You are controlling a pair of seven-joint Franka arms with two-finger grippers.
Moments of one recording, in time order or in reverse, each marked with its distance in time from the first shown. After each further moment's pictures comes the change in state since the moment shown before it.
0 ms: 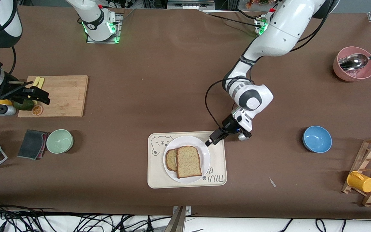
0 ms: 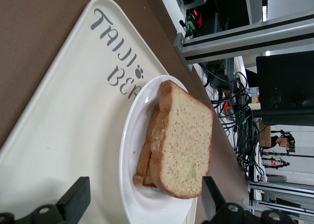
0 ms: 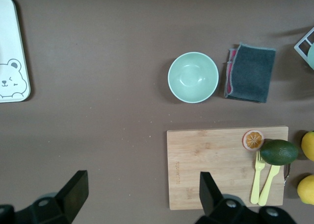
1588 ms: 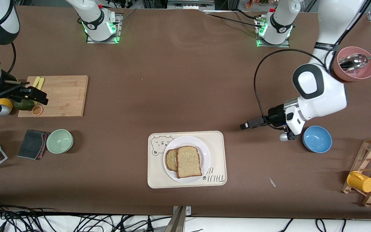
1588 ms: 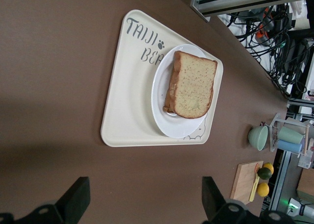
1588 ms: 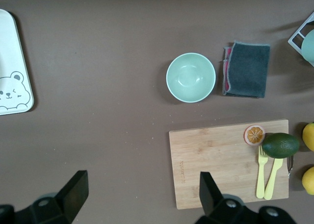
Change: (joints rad) left arm 0.341 -0.383 -0.009 -0.180 1.374 -0.524 -1.000; right arm 0.004 -0.002 0.005 0.016 0.000 -0.009 0.070
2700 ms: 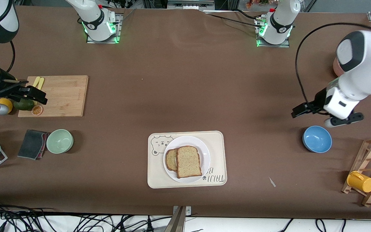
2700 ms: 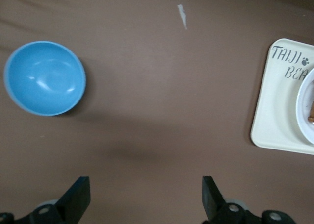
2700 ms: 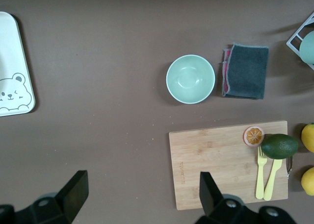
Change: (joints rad) left arm 0.137 -0.223 0.004 0.035 0.812 -0.262 -0.369; right arm 0.000 -0.004 -0.003 0.004 -0.001 0.000 0.000
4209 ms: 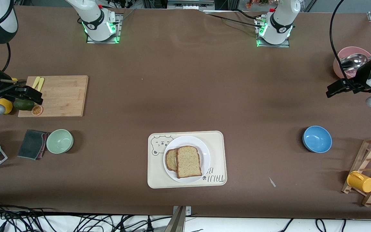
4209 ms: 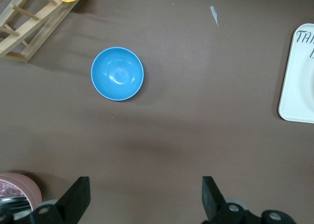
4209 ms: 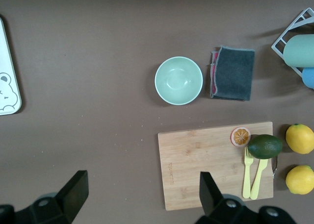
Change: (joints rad) left arm 0.047 -0.053 -0.003 0.221 0.111 -0.331 0.066; right arm -0.002 -0.003 -0.003 0.004 -0.041 -0.008 -0.010
